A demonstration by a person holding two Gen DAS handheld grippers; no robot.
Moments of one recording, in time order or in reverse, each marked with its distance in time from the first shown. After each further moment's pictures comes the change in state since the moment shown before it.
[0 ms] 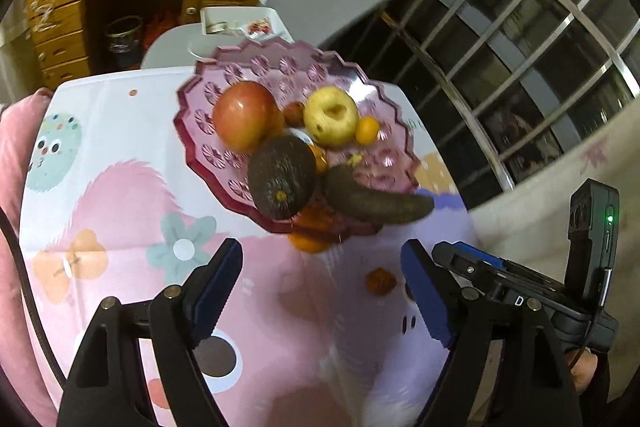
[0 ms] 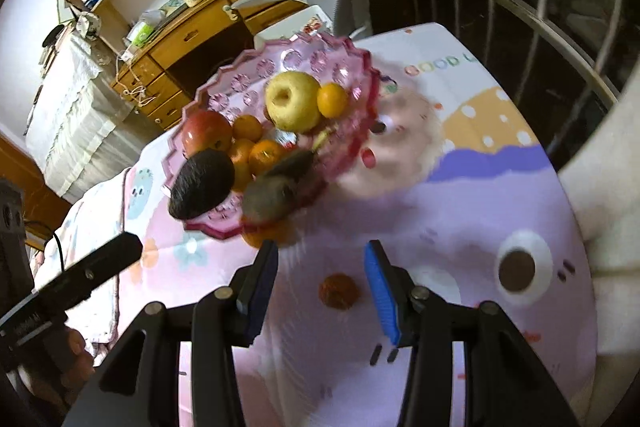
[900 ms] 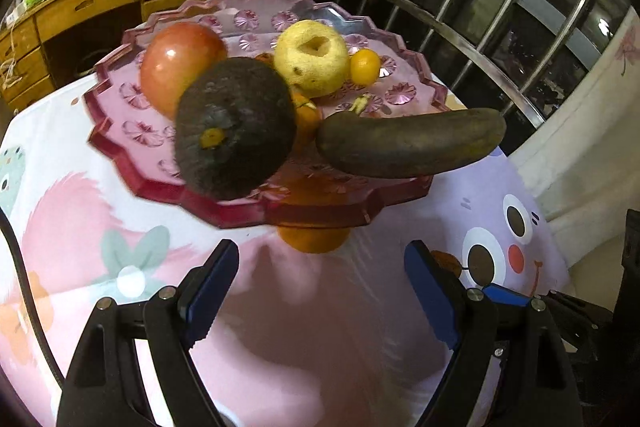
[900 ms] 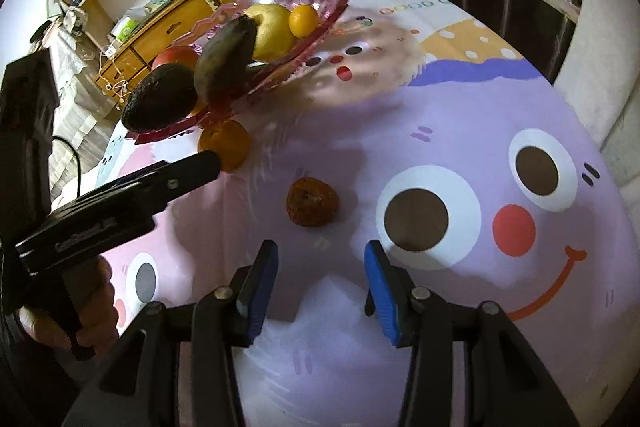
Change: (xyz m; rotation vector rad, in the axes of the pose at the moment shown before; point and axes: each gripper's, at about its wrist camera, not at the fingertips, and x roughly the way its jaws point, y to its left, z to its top) left arm 0.100 -0.008 -0.025 0.215 0.003 0.046; right arm 0.041 -0.009 -0.080 0.002 -0.043 -0.059
